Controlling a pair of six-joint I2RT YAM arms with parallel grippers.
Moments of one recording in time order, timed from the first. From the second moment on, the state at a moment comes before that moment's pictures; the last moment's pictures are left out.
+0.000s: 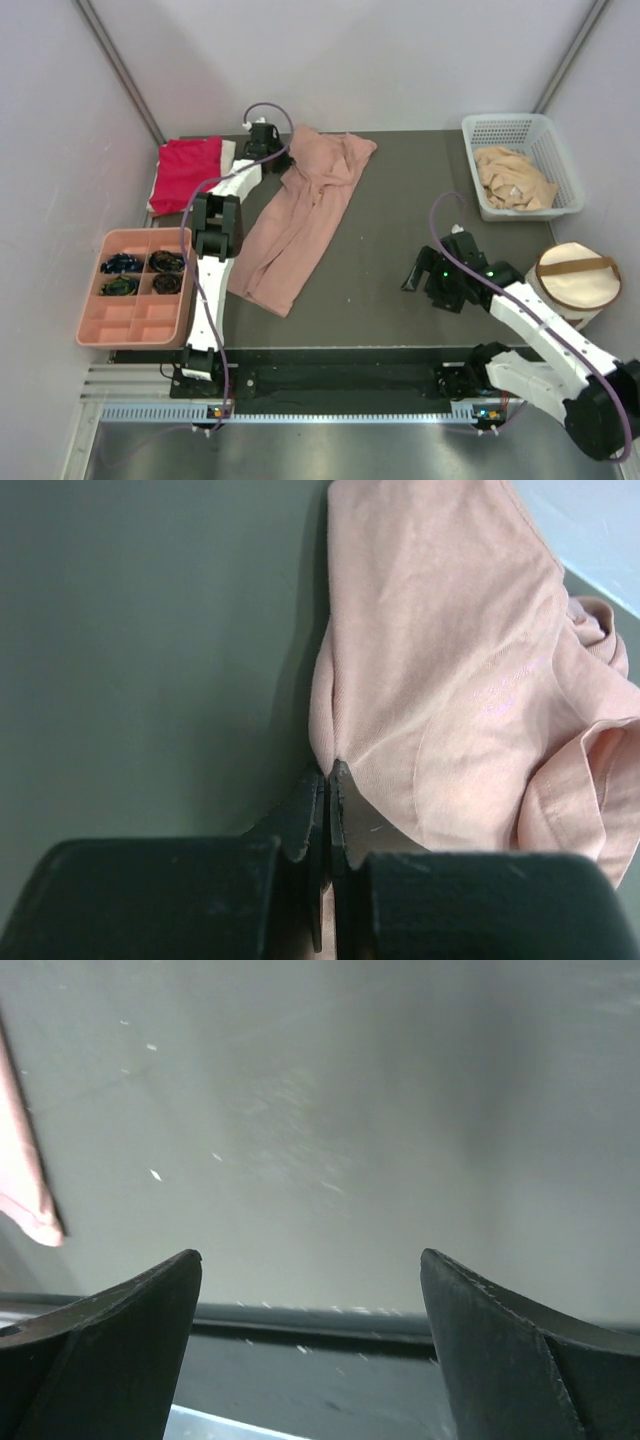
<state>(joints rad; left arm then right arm) -0.17 2.61 2.22 -0.22 0.13 -0.68 0.44 0.93 0.65 -0.75 -0.04 0.85</state>
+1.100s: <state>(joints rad) -0.09 2.47 2.01 -0.25 0.17 -0.61 0.89 2.01 1.36 -0.33 0.02 1.18</state>
